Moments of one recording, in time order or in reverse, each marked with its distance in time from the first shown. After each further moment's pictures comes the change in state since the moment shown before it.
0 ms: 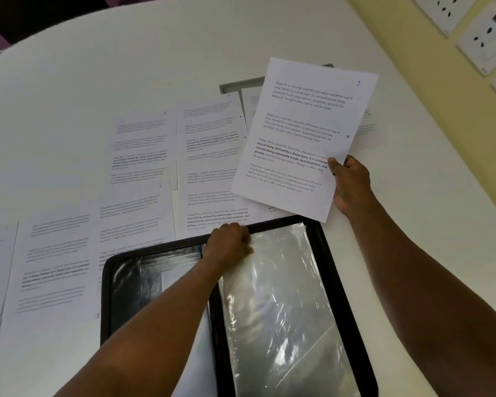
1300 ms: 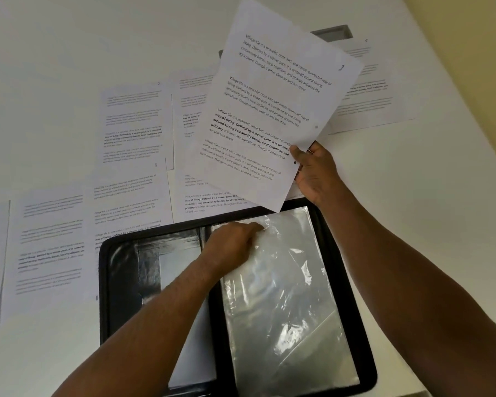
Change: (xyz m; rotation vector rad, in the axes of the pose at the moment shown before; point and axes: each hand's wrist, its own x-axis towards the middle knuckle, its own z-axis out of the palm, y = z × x) left_hand -0.023 -0.002 0.019 -0.055 0.086 0.221; right_hand 0.003 0.046 0.055 0.264 -0.306 0.124
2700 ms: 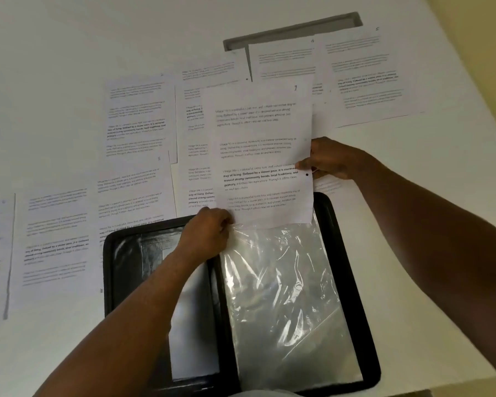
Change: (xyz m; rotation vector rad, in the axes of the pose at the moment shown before) left_hand -0.012 -0.035 -0.031 -0.064 -0.020 -0.238; right_hand 0.030 -0.039 -0.026 -0.956 -0.377 0.274
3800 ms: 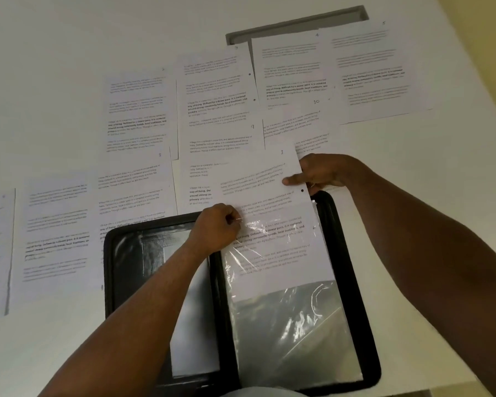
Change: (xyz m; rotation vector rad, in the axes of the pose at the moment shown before) left_hand 0.006 0.019 0.000 -0.235 -0.016 -0.165; right_hand 0.013 0.014 0.018 -0.174 -0.227 0.155
